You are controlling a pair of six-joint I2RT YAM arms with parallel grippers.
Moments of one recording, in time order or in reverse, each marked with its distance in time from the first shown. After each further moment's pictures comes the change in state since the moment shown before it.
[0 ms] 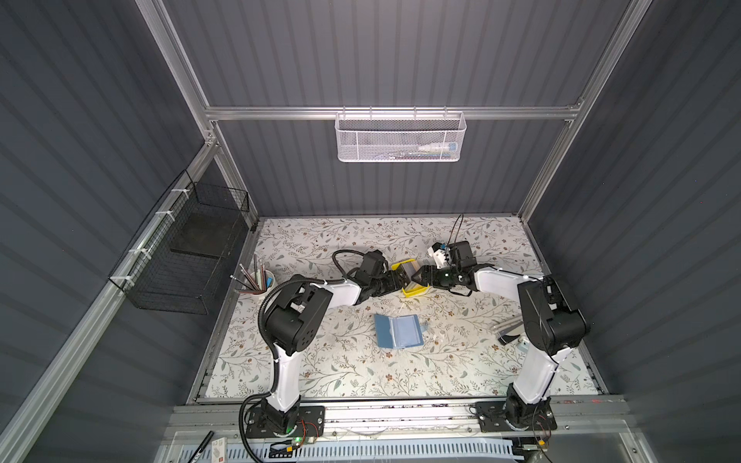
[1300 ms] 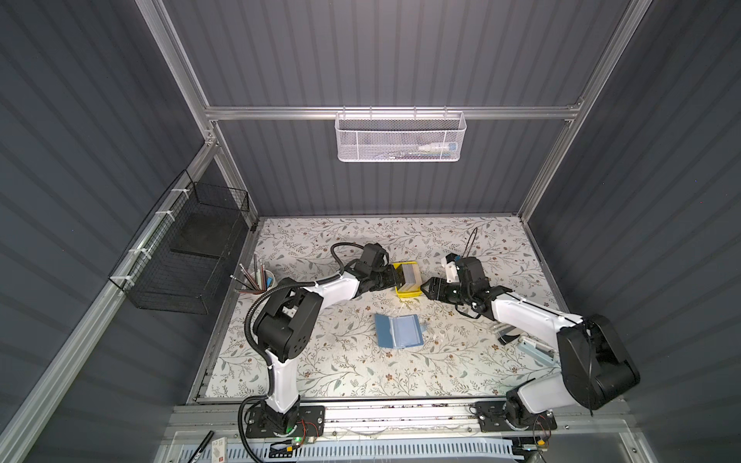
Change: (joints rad) left arm 0.000 -0.064 0.099 -0.240 -0.053 0.055; right arm 0.085 -0.401 -0.289 0.006 0.255 0.168
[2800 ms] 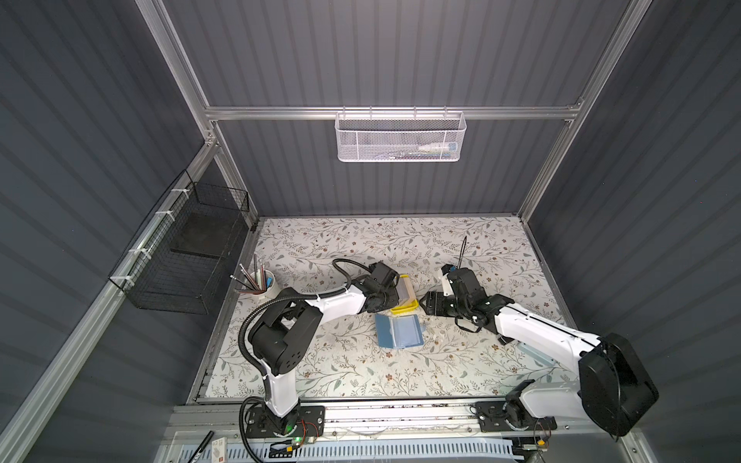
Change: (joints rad) left arm -0.132 -0.101 -0.128 -0.167 -0.238 -0.134; right arm 0.137 -0.106 -0.028 -0.174 0.150 -0.004
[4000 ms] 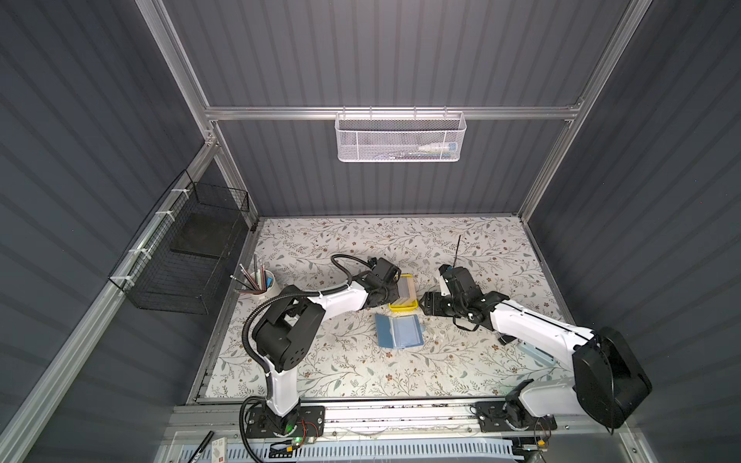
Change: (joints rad) left arm 0.015 0.032 0.057 -0.003 -0.078 -0.019; right arm 0.016 0.047 0.041 -0.035 0.033 -0.008
